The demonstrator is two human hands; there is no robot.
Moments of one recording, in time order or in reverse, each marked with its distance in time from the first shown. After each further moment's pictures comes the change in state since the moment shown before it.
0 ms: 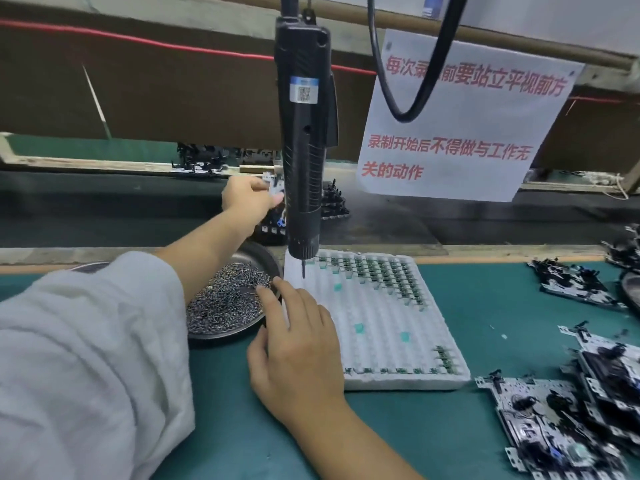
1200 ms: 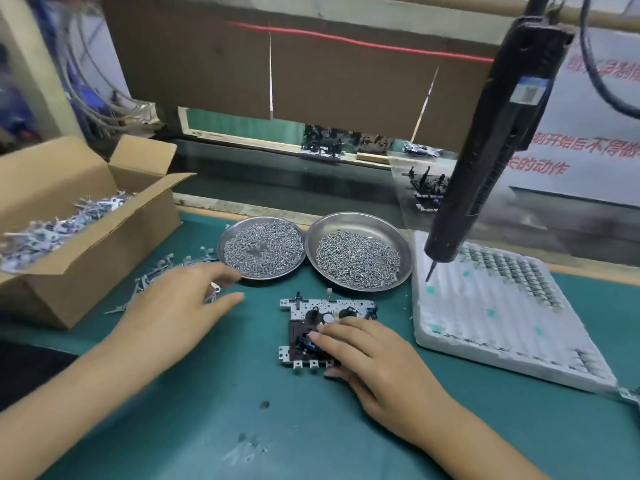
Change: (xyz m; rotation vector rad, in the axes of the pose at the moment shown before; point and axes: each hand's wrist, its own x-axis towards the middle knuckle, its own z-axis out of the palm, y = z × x) left_hand -0.162 -0.121 -0.258 0.668 -0.137 0.146; right_hand -0.033 -0.044 -0.010 0.220 -0.400 -0.596
